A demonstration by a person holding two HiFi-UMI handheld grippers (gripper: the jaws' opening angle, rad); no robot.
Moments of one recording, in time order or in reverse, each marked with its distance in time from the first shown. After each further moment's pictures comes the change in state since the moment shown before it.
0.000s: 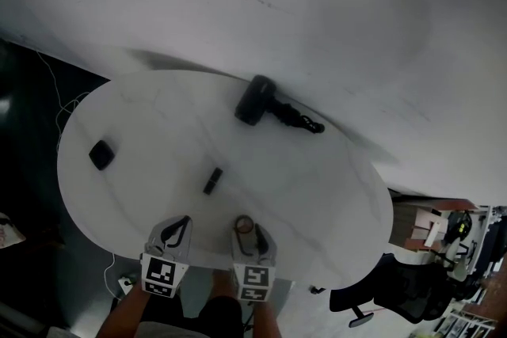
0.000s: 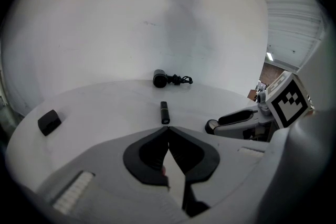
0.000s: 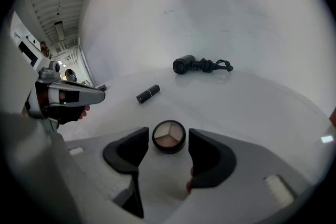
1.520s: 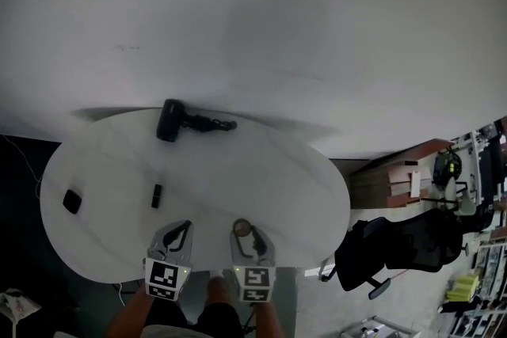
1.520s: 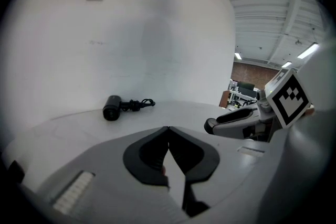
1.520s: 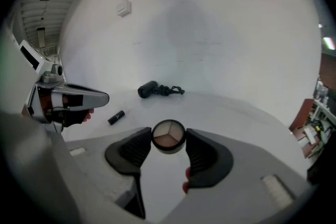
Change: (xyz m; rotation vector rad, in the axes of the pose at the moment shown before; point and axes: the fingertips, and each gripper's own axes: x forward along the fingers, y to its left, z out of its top) left arm 0.023 -0.134 0.098 0.198 -0.120 -0.239; right arm -0.112 -0.108 0.029 0.116 -0.145 -0.224
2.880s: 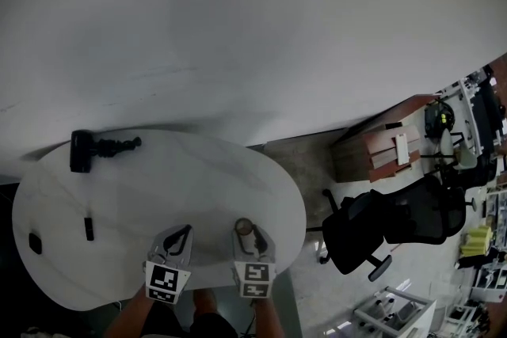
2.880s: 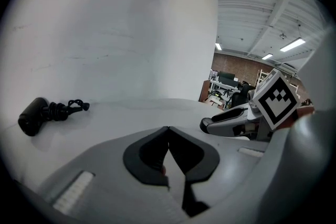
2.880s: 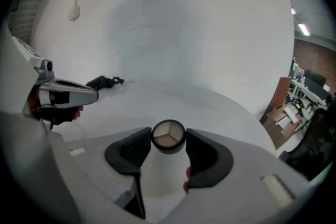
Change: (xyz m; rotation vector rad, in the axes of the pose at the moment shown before) left arm 0.178 -0.170 0.027 0.118 0.091 -0.207; right arm 0.003 -0.240 -0.060 0.180 0.065 -0.172
